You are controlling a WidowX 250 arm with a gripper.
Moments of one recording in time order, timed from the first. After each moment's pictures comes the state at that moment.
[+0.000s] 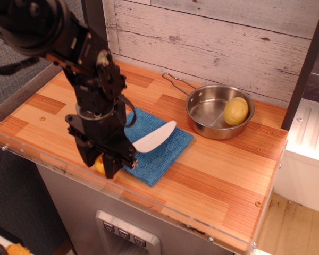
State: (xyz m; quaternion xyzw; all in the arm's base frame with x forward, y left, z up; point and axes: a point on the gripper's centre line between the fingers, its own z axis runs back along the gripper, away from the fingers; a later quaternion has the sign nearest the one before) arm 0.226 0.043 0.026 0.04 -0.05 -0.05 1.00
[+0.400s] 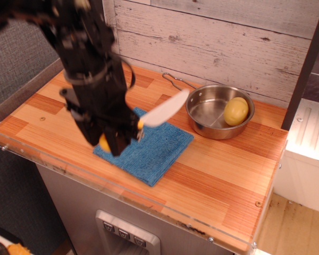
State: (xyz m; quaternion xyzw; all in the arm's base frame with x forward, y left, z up) arm 0.221 0.015 0.091 -0.03 -0.09 -0.05 0.99
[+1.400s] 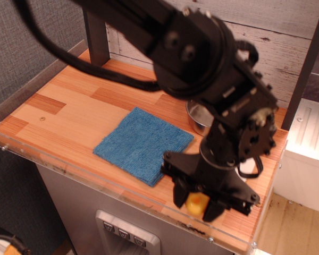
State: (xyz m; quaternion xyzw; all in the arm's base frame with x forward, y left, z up) arm 0.222 -0.098 0.019 0.06 -0.05 0.01 1.00
